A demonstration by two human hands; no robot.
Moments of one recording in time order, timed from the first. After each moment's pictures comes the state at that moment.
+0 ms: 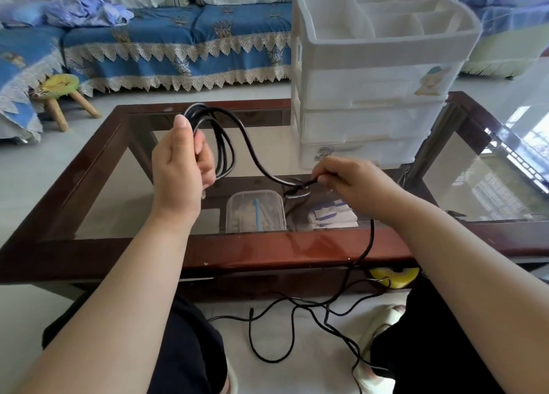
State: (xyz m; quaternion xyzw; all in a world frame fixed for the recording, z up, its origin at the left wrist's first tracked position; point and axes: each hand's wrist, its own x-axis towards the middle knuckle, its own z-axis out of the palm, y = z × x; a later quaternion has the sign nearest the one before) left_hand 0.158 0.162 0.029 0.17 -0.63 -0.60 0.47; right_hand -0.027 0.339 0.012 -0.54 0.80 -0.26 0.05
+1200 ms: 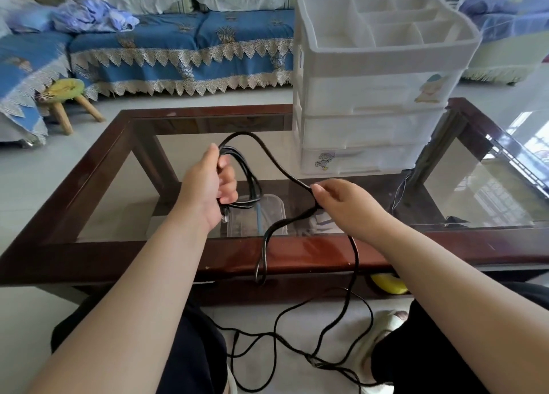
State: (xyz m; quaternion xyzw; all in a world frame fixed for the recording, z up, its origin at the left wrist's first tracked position) left_hand 0.139 0.160 0.016 0.34 -0.47 -0.76 0.28; right_hand 0.005 0.338 0.003 -0.39 0.85 -0.31 0.17
